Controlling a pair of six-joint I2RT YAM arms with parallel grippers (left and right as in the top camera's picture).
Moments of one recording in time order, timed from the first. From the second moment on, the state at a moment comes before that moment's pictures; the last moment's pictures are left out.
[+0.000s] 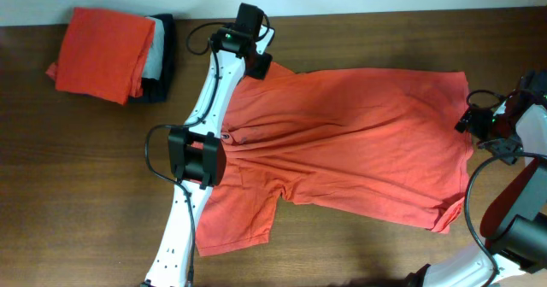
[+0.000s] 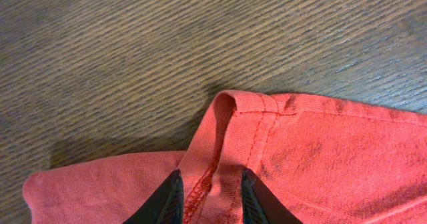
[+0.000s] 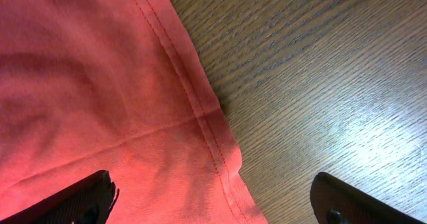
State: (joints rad) left arm -0.32 2.92 2.94 -1.15 0.02 0.12; right arm -0.56 1.89 1.37 -0.81 -0.03 0.16
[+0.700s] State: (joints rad) left arm -0.34 2.92 3.09 -1.20 0.02 0.12; right arm -0.56 1.89 1.37 -0.81 -0.03 0.16
